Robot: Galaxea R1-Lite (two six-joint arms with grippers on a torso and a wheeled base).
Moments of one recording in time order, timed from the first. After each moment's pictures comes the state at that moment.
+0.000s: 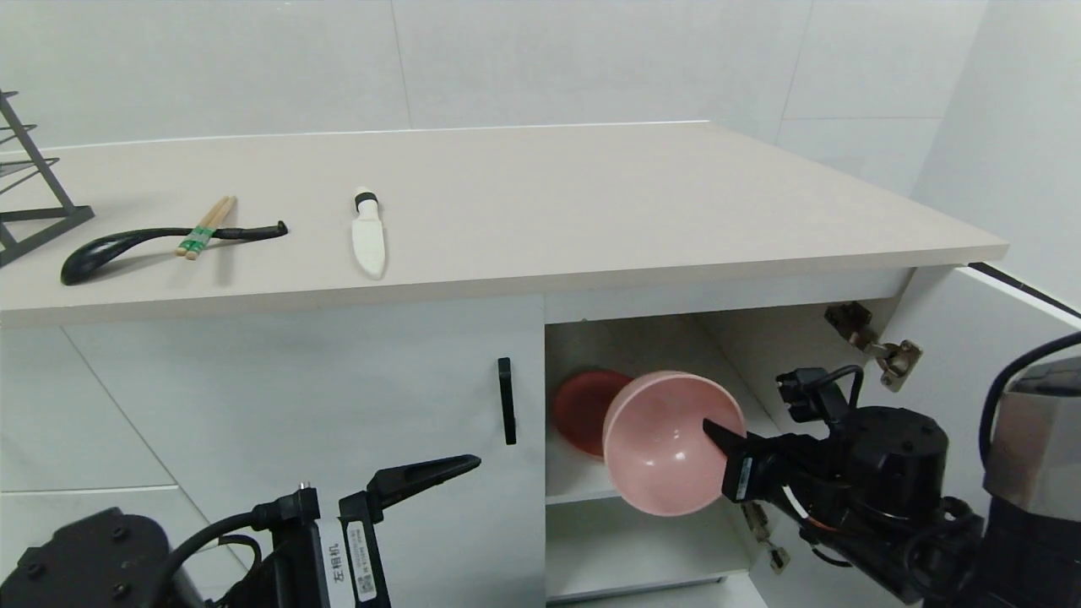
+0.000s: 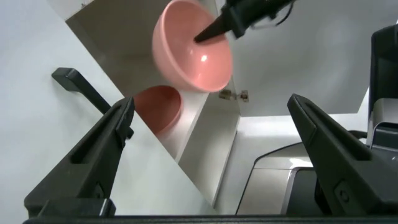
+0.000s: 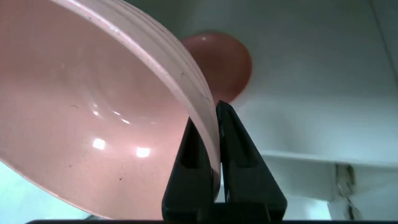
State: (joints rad) left arm -0.87 1.66 0.00 -1.57 -0.20 0.33; right arm 0.52 2.11 -0.21 -1.57 -0.10 0.30
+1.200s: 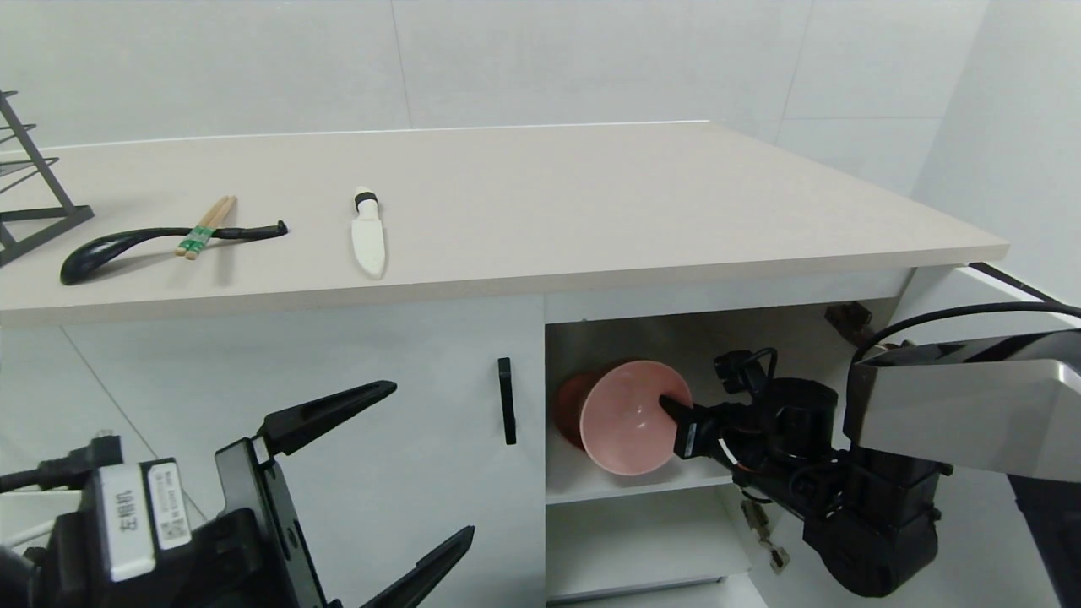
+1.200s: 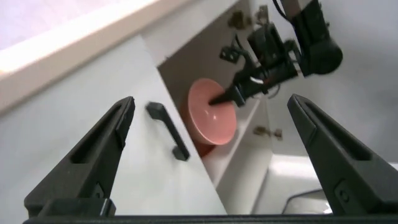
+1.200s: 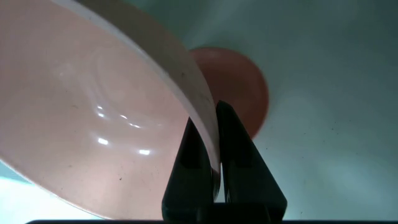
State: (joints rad) left arm -0.75 1.44 0.00 -1.56 -0.20 0.32; right arm 0.40 2.41 -0.55 -1.57 0.10 0.24
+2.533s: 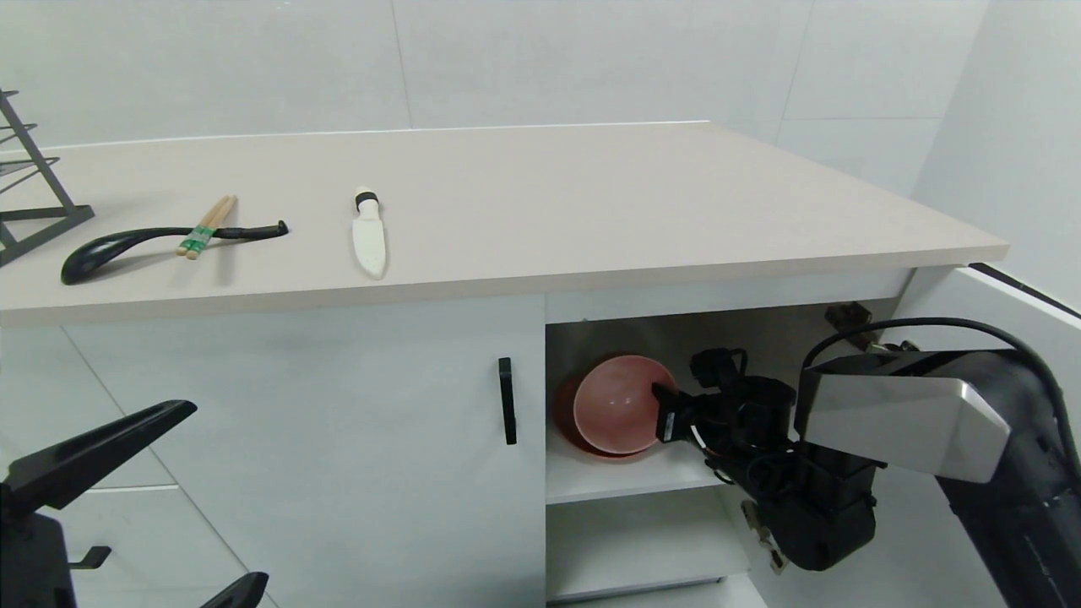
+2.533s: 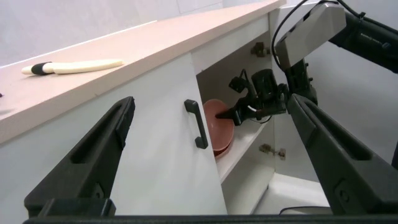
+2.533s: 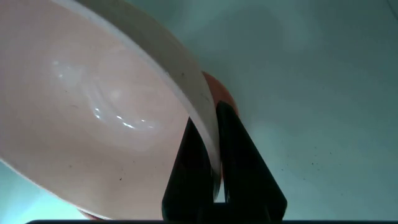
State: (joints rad) left arm -0.64 0.86 -0.02 -1.06 -0.20 0.19; right arm 0.40 2.57 -0.76 -1.57 -0.01 0.16
